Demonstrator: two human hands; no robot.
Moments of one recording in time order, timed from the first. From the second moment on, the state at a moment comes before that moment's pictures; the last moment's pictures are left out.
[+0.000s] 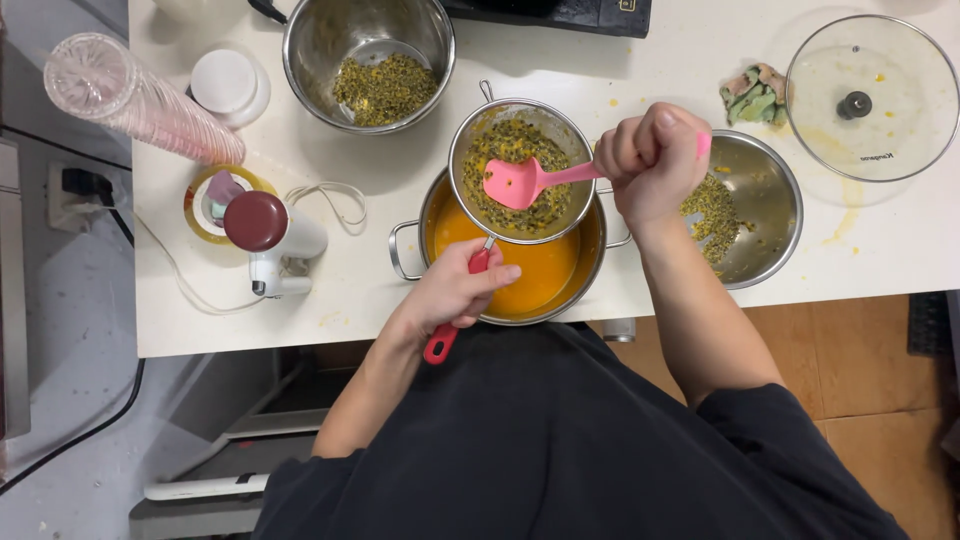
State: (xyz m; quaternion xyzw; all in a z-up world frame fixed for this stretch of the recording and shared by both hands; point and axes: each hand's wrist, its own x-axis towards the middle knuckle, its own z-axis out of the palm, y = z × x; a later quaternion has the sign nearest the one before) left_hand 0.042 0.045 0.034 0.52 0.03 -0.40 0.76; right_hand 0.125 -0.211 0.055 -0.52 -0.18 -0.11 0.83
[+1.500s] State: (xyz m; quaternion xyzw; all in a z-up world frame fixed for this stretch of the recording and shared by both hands) left_hand 0.040 0.045 0.022 0.49 0.01 -0.38 0.79; right_hand 0.145 -0.203 0.081 -0.50 -0.21 -0.06 0.84
